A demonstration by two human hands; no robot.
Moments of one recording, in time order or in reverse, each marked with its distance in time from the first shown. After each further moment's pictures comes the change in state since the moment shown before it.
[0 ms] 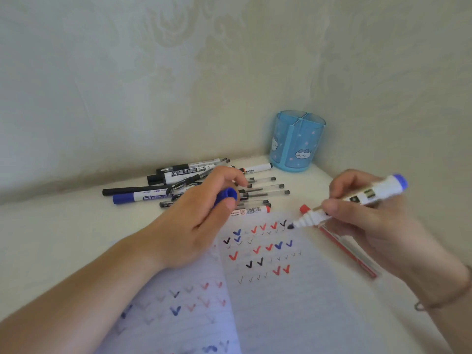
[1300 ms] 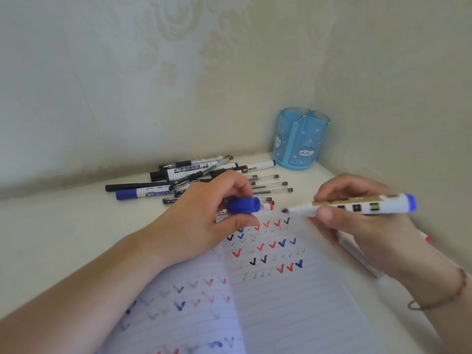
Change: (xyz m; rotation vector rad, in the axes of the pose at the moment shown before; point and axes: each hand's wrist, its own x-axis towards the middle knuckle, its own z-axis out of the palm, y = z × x) left_hand 0.005 0.005 0.005 0.019 0.041 -0.035; right_hand -0.005 0.001 0.008 -0.172 -0.063 -0.053
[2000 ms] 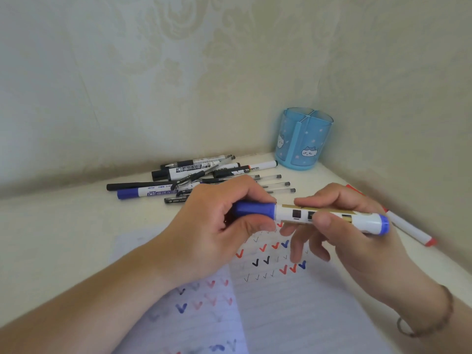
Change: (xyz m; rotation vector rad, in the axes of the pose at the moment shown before) left_hand -0.008 0.022 0.007 -0.190 0.099 0.143; right_hand -0.009 -0.004 0.035 0.147 -0.053 -0.112
